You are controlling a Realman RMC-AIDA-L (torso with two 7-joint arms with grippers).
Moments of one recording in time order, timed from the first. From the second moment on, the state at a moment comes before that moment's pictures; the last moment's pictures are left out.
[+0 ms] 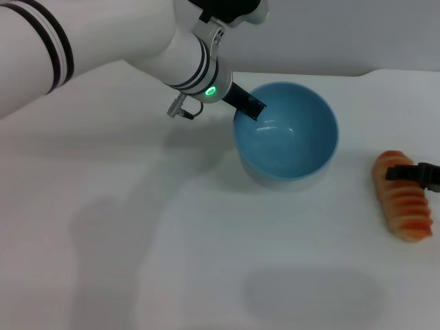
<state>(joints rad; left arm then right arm) -1.03 -2.06 1.76 0.55 2.29 0.68 -2.73 0.60 2.06 -0.68 -0.57 -2.43 -0.96 2.36</state>
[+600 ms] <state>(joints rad) -1.01 -2.07 1.75 0.55 2.28 0.66 -2.75 0.58 2.07 -0.75 -0.72 -2.42 -0.94 2.34</state>
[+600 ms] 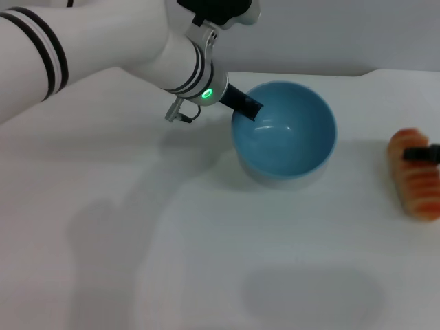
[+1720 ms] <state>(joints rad) -0.99 -2.07 1.76 0.55 2.24 0.66 -2.75 0.71 2.07 -1.09 -0.79 -1.92 -1.03 2.08</state>
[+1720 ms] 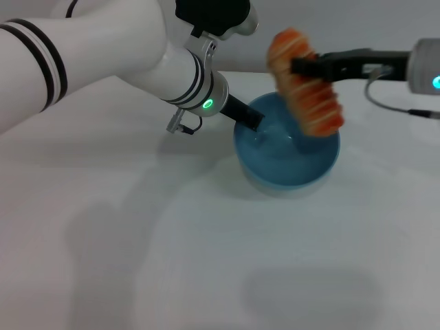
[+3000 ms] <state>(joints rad) -0.98 -2.07 1.75 0.55 2.23 0.65 -2.75 0.70 2.08 -1.20 -0.63 -1.76 -0.96 1.93</state>
